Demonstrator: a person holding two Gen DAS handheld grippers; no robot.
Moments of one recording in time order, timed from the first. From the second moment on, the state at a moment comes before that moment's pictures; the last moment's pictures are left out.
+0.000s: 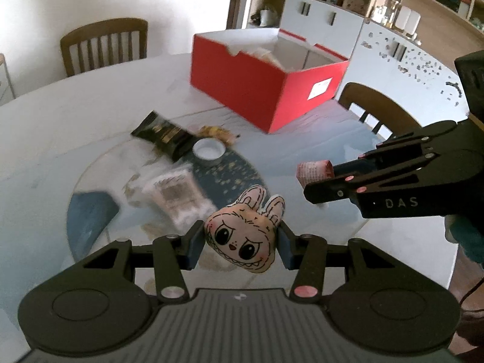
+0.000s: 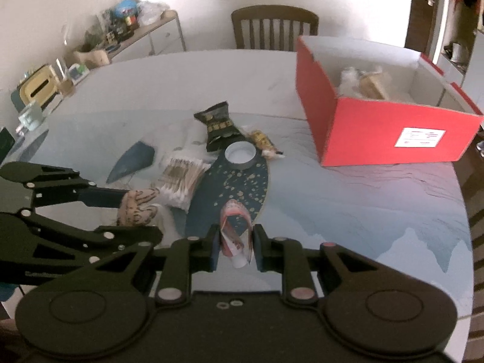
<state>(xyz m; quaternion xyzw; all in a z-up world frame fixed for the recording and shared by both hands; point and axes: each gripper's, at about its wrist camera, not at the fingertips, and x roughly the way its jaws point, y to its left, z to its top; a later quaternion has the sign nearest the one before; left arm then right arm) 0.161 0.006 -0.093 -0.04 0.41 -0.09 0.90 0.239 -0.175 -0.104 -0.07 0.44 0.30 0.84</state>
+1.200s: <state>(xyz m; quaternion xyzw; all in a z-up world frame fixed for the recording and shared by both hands) 0.272 -0.126 -0.001 0.05 0.33 -0.12 0.93 0.340 -0.302 -0.012 -0.04 0.36 0.27 0.89</state>
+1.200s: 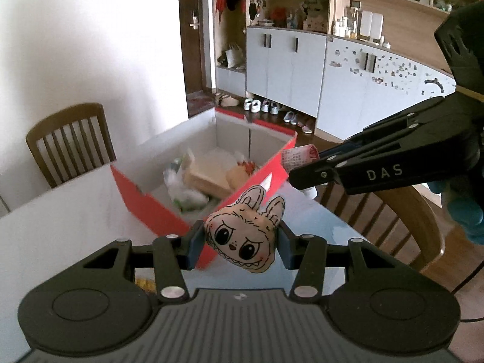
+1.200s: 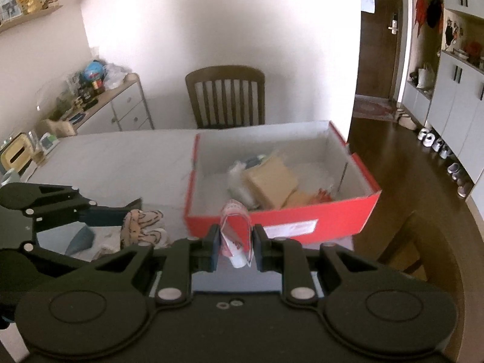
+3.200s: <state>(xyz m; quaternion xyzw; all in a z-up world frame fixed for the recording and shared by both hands) 0.463 -0.118 -0.084 0.02 0.48 -0.03 0.88 0.518 -0.285 -0.119 -0.13 0.47 0.24 0.84</state>
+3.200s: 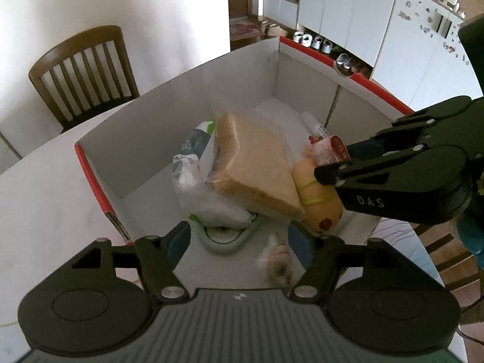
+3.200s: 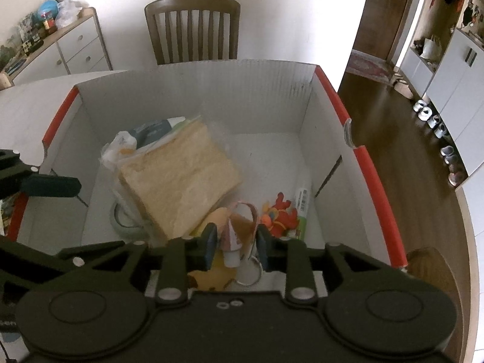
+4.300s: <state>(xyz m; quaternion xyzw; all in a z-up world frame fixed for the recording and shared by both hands) 0.364 -0.094 -0.006 -0.03 0.38 -0.05 0.92 0.418 -0.280 -0.024 -0.15 0.38 0.27 0.87</state>
